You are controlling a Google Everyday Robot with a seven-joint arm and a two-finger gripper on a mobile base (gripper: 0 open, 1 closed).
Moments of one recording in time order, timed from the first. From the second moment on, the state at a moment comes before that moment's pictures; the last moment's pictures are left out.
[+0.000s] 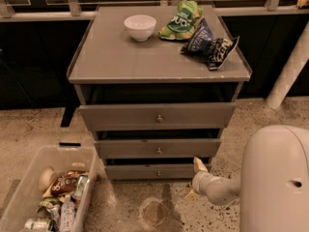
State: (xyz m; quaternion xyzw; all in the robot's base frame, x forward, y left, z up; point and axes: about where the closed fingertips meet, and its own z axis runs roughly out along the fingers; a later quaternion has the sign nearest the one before) arm 0.565 -0.188 0.338 -0.55 0.76 -0.07 0.34
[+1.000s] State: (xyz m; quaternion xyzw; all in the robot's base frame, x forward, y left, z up) arm 0.629 -0.209 0.298 -0.53 0.77 -0.07 0.36
